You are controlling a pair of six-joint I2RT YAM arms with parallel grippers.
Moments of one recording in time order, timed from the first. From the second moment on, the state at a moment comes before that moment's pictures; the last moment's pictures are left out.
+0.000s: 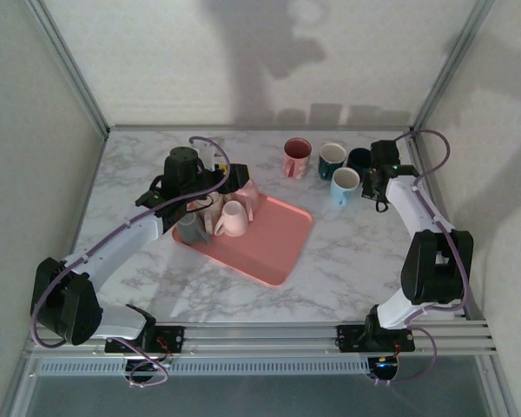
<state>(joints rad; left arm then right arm) -0.44 1.36 1.05 -0.05 0.29 -0.48 0.06 1.59 1.24 -0.73 0.29 0.30</state>
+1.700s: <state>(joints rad) -0.43 1.31 1.05 -0.19 0.21 -0.47 0.06 1.30 1.12 -0.69 0.00 0.29</state>
